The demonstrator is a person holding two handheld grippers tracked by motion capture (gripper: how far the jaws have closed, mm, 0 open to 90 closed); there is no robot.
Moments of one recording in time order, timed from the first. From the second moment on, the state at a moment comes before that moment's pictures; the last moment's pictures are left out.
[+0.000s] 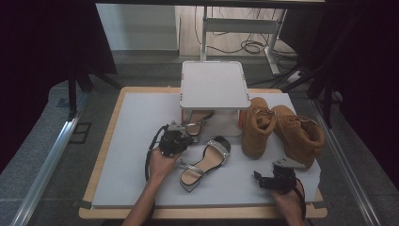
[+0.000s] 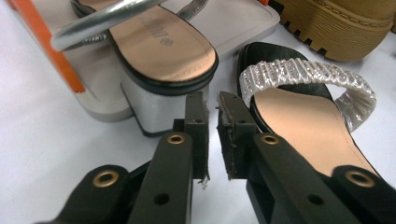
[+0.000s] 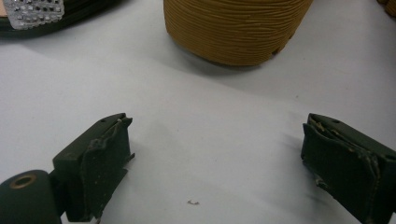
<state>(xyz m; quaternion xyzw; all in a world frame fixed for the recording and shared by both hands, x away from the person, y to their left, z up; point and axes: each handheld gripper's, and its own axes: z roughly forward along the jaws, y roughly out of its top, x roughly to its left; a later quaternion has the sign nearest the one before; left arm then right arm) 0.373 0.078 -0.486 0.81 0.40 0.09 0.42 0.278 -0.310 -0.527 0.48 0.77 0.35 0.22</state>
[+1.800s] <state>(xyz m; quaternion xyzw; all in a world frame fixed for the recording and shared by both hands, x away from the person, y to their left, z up) 0.428 0.053 -0.495 0.80 0.41 0.08 0.43 0.278 -0.310 -0.527 0.48 0.77 0.35 0.22</state>
